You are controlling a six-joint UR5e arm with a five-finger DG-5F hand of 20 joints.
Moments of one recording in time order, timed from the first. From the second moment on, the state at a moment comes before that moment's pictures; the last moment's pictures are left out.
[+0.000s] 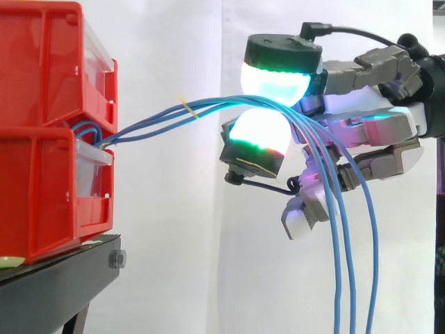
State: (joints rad) arm 0.10 -2.24 -0.99 -3.25 -1.45 -0.28
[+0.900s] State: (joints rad) arm 0.10 -2.24 -1.00 -3.25 -1.45 -0.28
